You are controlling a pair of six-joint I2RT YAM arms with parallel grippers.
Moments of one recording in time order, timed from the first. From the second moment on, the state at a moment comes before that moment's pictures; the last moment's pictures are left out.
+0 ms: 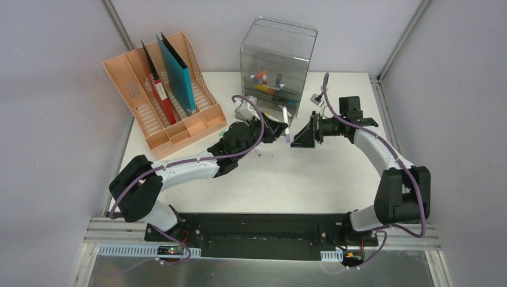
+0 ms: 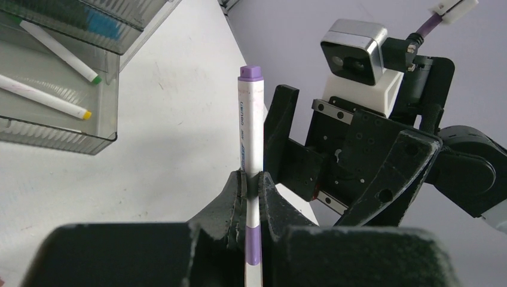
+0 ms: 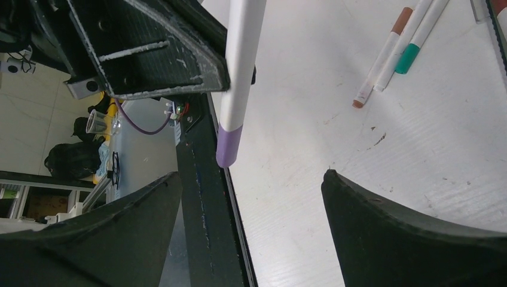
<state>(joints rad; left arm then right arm) -0.89 1.49 0.86 0.59 -0.15 -0.87 0.14 1.45 1.03 -0.48 -1.24 -0.10</state>
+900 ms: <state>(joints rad) -0.94 1.55 0.91 0.55 -0.19 -0.86 0.21 1.47 1.03 -0.45 -1.19 -0.06</state>
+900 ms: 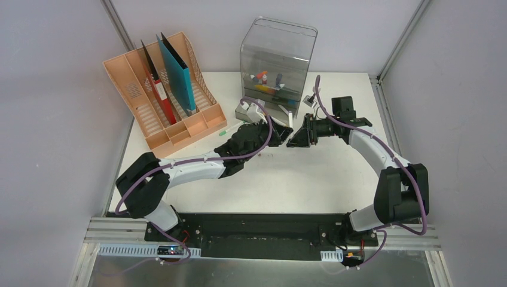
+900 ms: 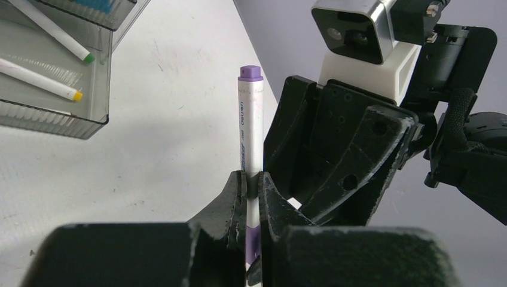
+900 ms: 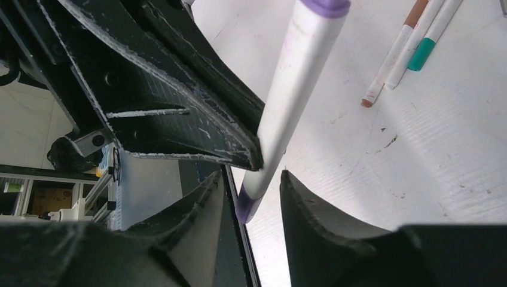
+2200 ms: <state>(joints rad) -0.94 1.05 0.71 0.24 -0.05 -0.37 0.23 1.40 1.11 -0.78 -1.07 -0.40</state>
